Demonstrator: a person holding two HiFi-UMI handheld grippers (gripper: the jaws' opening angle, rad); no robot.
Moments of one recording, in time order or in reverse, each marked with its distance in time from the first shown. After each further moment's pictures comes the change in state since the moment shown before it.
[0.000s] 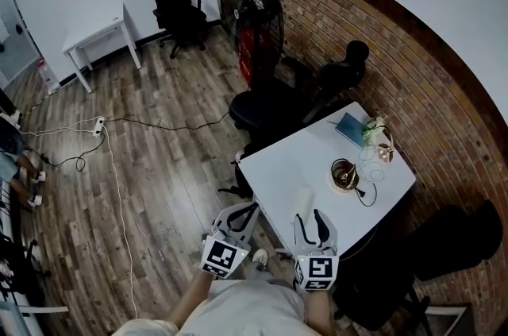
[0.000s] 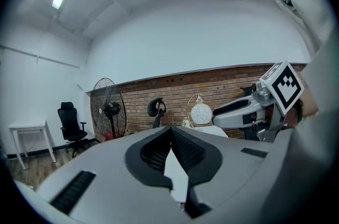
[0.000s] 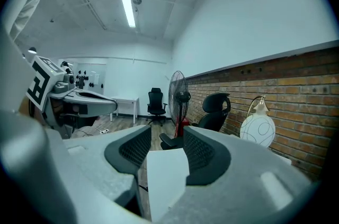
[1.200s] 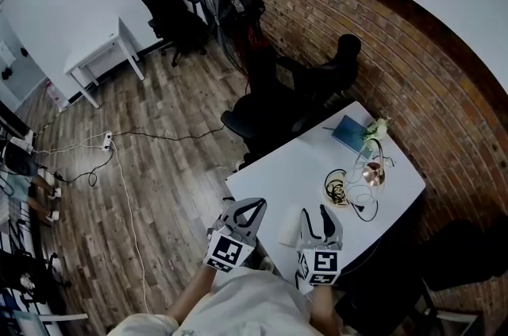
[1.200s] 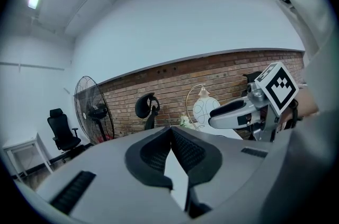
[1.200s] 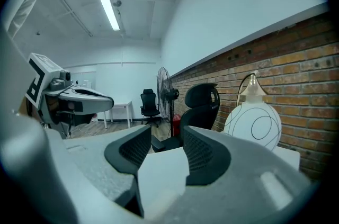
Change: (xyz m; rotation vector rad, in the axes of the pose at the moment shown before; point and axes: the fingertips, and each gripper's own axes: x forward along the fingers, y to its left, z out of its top) left arm 0.143 -0.013 0.016 0.104 0.081 -0.055; right arm 0.072 -0.126 -0.019 0.125 -0.006 -0.020
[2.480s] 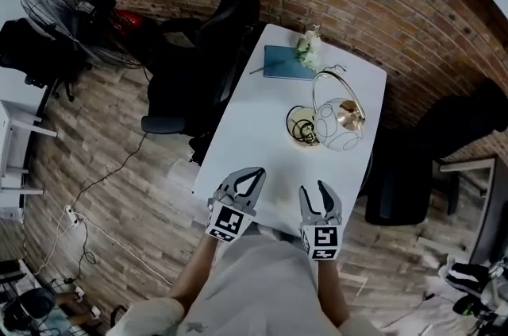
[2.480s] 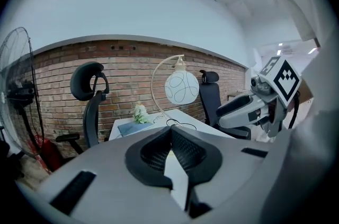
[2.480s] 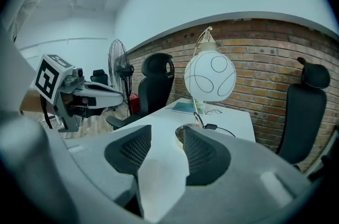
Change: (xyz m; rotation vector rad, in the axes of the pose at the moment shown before) left arm 0.122 -0.016 -0.097 0.074 0.026 -0.655; right arm 0.008 -0.015 -0.116 0.183 0.216 -0.535
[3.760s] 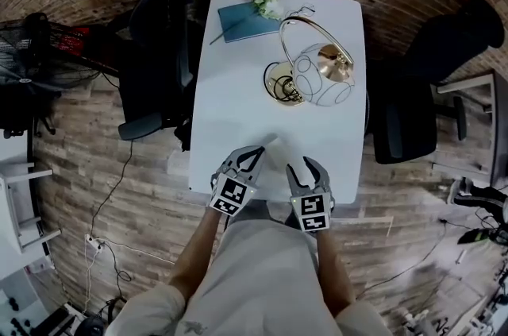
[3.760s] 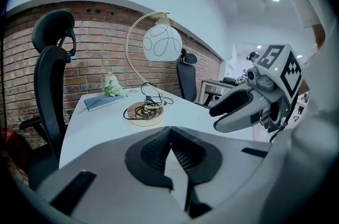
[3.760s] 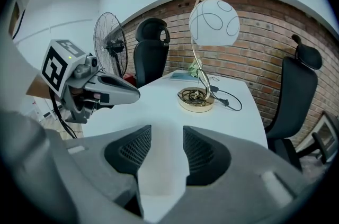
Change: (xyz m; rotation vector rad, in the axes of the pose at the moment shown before) left arm 0.049 -0.029 -0.112 0.026 0.196 -0.312; right arm 0.034 0.036 -0.099 0.093 0.228 -0.078
